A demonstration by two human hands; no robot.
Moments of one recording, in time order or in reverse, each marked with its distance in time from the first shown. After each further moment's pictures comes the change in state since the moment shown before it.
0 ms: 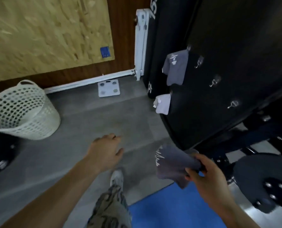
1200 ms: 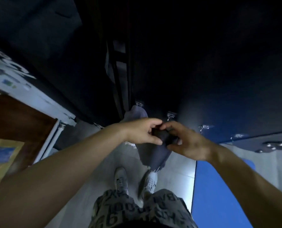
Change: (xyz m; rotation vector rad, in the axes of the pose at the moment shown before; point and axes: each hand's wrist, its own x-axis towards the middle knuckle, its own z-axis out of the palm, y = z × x) left_hand 0.616 0.160 -0.213 -0.290 -1.015 0.954; right_hand 0.462 -0.204 -0.039 0.043 0.091 0.153
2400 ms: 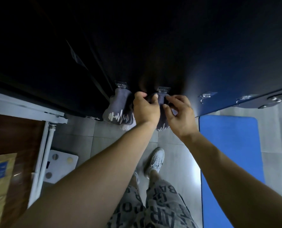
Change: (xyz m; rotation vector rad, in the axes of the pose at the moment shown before) left_hand 0.103 -0.018 0.070 -0.308 0.969 -0.321; right_hand 0.061 0.097 0.062 -0.011 0.871 0.088
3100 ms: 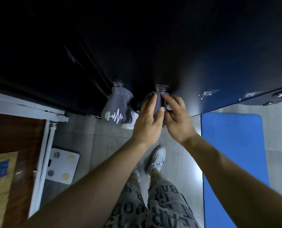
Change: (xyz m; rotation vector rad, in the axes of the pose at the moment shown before) left_hand -0.031 -0.031 -0.014 0.099 -0.368 0.338; right_hand -0.009 0.016 0.004 0.182 -0.170 -0.029
